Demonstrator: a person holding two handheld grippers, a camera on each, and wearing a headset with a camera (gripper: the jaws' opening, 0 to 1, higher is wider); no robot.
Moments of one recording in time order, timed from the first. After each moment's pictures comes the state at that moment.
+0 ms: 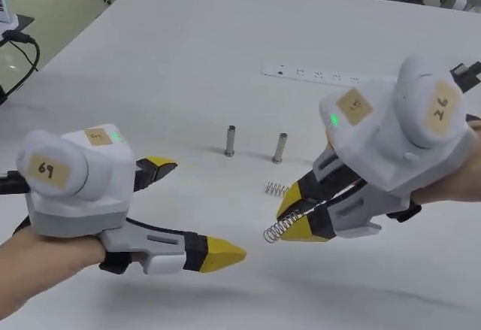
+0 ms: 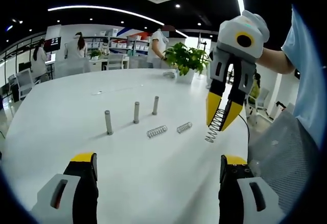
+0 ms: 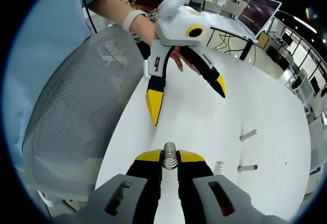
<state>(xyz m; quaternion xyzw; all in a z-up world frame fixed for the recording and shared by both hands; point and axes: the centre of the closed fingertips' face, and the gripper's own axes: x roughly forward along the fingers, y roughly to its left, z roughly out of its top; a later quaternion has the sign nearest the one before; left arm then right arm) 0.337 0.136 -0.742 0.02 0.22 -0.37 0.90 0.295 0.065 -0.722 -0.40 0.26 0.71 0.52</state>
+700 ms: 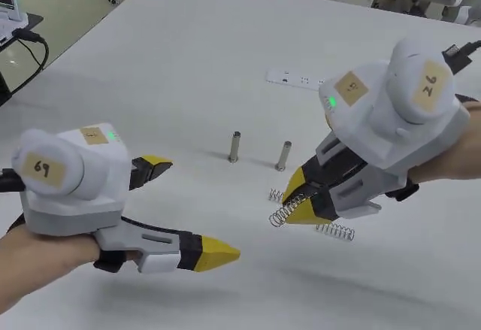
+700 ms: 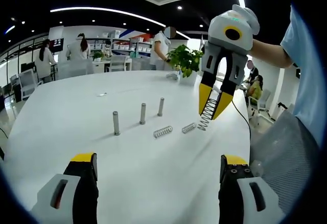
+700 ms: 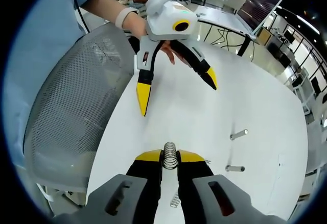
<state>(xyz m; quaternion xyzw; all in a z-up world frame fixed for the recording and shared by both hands) 0.341 0.150 -0.739 0.02 0.22 -0.36 0.91 0.325 0.072 -0.714 -0.43 0.27 0.69 0.51</state>
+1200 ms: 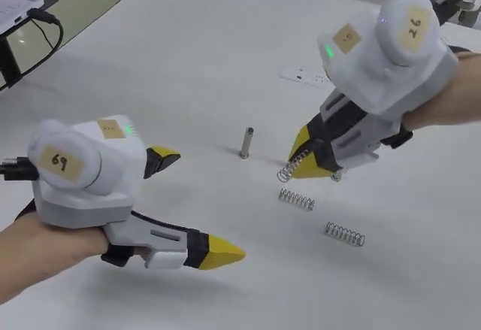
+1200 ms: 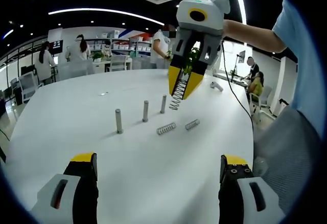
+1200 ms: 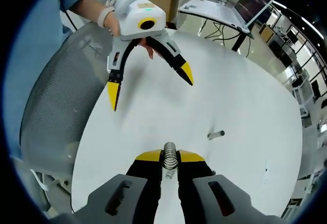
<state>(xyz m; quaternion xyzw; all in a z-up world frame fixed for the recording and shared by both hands) 0.345 0.153 -0.745 0.03 0.22 -0.36 0.91 0.388 0.091 -0.707 -0.47 0.28 0.68 0.50</state>
